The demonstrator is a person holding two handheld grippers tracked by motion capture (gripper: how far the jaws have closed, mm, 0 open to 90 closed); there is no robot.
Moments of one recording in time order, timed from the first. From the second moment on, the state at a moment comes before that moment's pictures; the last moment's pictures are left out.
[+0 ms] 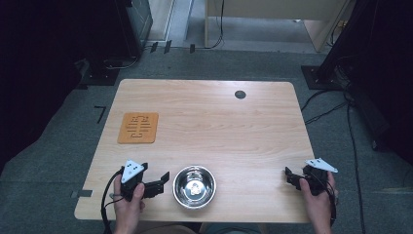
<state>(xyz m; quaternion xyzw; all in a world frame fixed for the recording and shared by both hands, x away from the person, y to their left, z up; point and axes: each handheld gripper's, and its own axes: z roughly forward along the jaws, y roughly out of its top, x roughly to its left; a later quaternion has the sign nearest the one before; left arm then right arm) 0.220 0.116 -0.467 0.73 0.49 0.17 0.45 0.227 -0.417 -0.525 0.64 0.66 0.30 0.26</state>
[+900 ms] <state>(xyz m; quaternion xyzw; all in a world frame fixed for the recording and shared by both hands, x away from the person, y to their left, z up) 0.219 0.091 -0.481 0.75 0.48 0.12 0.43 0.227 -0.417 -0.525 0.63 0.66 0.30 0.26</state>
